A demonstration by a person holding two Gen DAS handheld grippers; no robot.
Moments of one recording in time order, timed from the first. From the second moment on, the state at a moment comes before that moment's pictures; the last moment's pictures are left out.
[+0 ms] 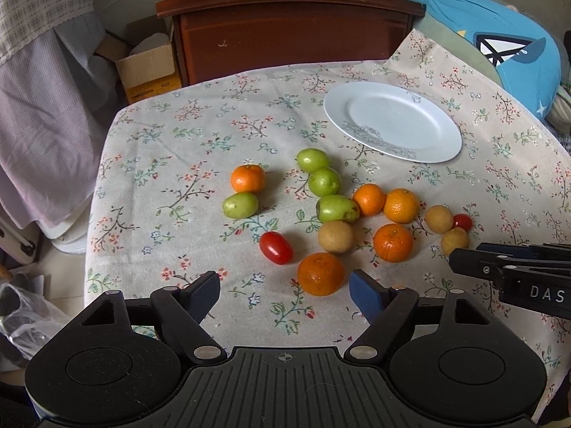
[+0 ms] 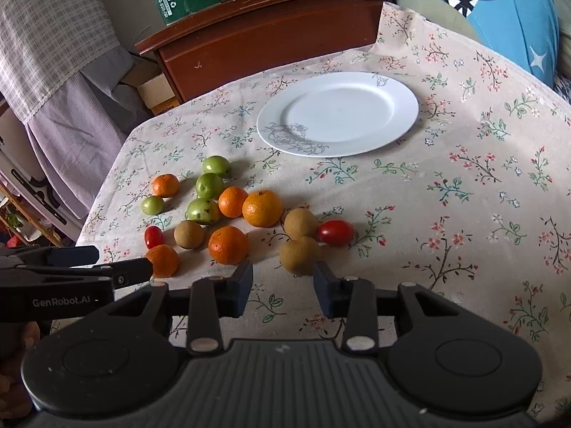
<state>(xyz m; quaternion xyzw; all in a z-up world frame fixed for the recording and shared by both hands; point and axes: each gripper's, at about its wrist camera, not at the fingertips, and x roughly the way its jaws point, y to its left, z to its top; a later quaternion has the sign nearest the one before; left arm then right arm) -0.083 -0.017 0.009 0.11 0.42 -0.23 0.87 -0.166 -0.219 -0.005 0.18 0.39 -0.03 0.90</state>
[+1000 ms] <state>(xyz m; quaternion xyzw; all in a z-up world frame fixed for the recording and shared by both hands) -0.081 -0.028 0.005 0.07 0.41 -0.27 0.87 -0.159 -0.214 0.002 0.16 0.37 -0.02 0.92</state>
